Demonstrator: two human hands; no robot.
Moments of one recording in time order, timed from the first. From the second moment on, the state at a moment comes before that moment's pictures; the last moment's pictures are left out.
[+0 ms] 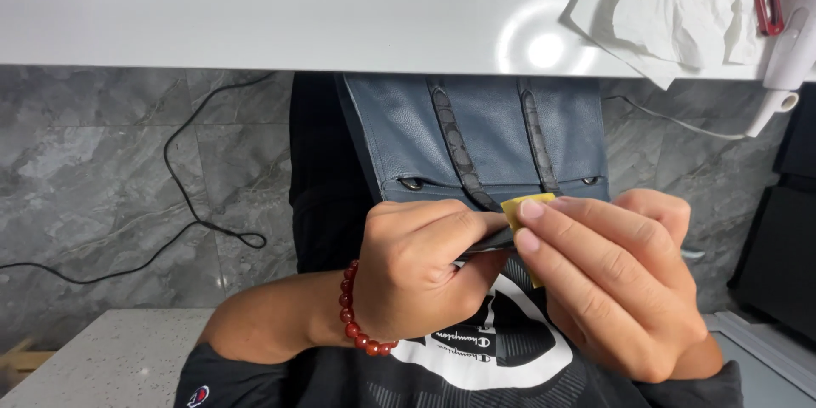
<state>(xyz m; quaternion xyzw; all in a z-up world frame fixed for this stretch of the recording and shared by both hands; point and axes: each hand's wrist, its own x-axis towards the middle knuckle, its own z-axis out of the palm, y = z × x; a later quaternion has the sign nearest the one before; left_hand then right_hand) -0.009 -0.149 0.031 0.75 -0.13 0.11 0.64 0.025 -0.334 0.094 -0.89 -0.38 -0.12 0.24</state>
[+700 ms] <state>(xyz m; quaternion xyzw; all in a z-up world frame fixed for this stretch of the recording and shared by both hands) -0.006 -0.150 0.037 0.77 -0.11 0.10 0.62 0.033 -0.339 0.090 -0.88 -0.40 -0.14 0.22</state>
